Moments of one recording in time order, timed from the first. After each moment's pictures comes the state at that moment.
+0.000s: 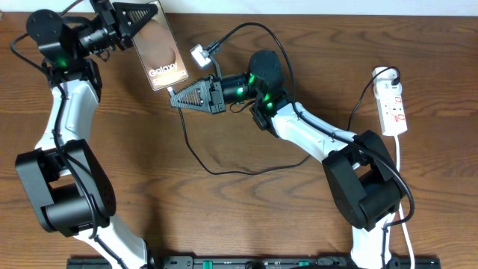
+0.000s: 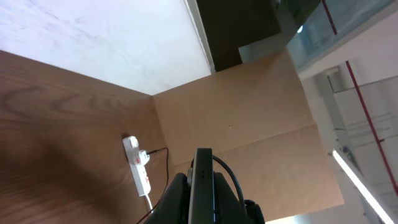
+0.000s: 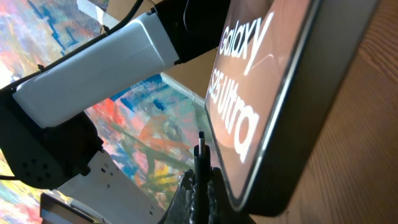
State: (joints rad) left arm 0.25 1.90 1.42 0.79 1.35 -1.51; right arm 0.61 2.06 1.39 0.86 -1.22 1.09
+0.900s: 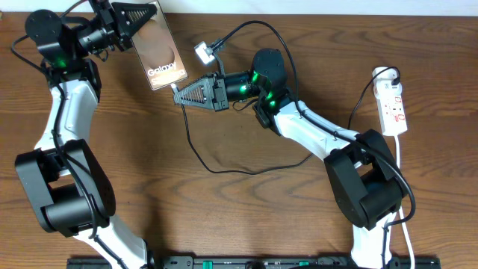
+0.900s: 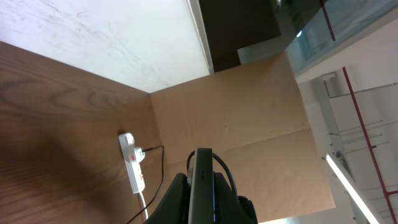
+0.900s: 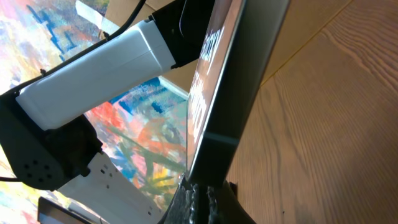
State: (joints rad) left arm 0.26 1.90 1.42 0.79 1.35 -1.55; right arm 0.59 2.06 1.39 0.86 -1.22 1.10
